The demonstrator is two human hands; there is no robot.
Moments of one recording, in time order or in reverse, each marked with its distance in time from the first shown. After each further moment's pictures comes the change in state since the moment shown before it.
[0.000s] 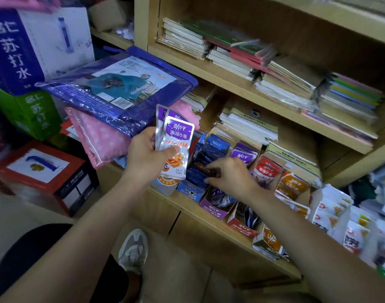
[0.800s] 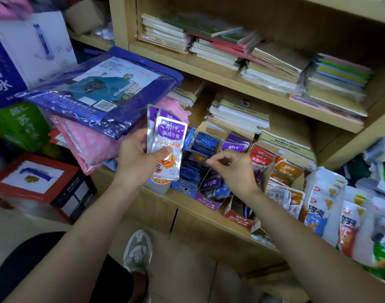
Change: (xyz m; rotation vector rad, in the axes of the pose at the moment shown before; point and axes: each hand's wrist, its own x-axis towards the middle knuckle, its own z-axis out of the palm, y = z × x) left_hand -0.003 -0.005 0.007 -0.016 -0.046 0.032; right_hand -0.023 0.015 0.014 0.648 0.436 0.124
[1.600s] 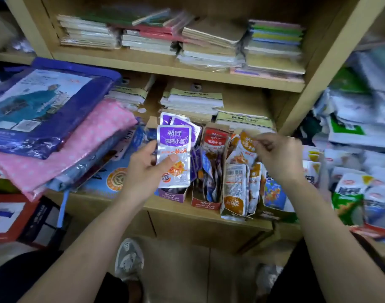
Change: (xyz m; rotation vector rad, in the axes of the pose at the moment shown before) left_hand -0.033 -0.004 0.106 0.024 -0.355 0.060; right_hand -0.052 0.066 -0.161 -0.512 0.421 -0.025
